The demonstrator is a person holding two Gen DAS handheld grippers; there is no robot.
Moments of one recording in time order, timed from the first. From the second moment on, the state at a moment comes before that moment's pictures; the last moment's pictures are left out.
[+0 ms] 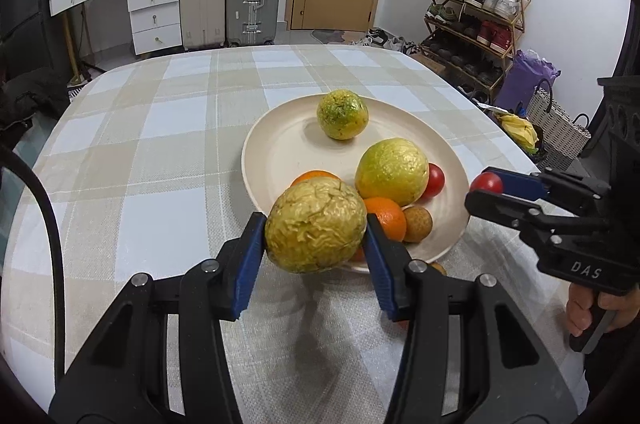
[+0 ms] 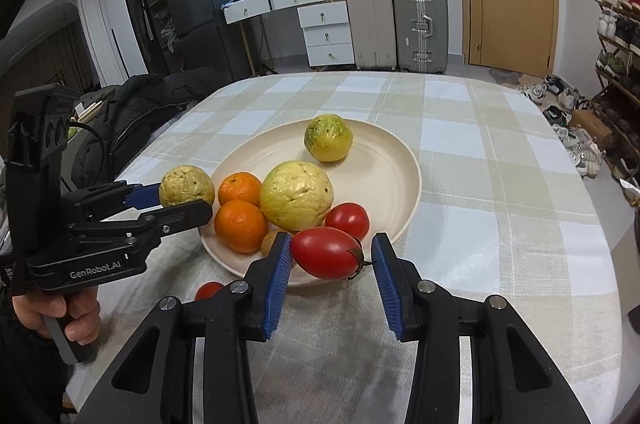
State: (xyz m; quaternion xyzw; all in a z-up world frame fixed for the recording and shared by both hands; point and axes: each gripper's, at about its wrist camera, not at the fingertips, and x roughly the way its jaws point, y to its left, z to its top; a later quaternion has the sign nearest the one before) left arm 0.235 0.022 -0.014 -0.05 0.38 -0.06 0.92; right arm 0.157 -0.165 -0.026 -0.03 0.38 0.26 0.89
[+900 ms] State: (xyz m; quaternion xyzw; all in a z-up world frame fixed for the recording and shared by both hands) left arm 0.273 0.028 -0.020 -0.05 0.38 -0.05 0.92; right arm 0.190 -0.158 -0.039 -0.05 0.39 0.27 0.88
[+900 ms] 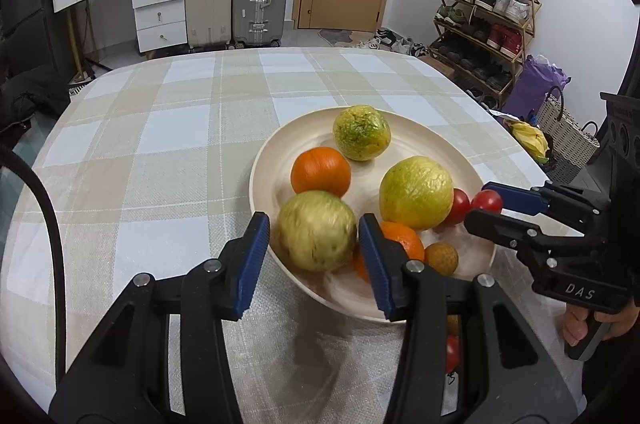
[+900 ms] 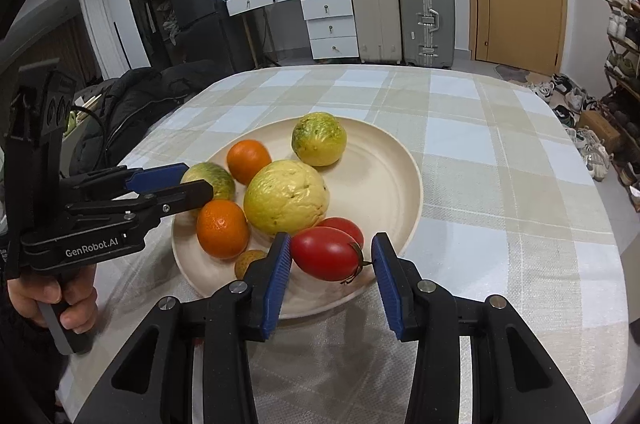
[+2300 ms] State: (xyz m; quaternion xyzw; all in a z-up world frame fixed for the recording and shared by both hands) left arm 0.154 0.026 0.000 -0.04 0.34 -0.01 0.94; right arm 0.129 -0.158 -0.045 -0.08 0.41 0.23 0.88
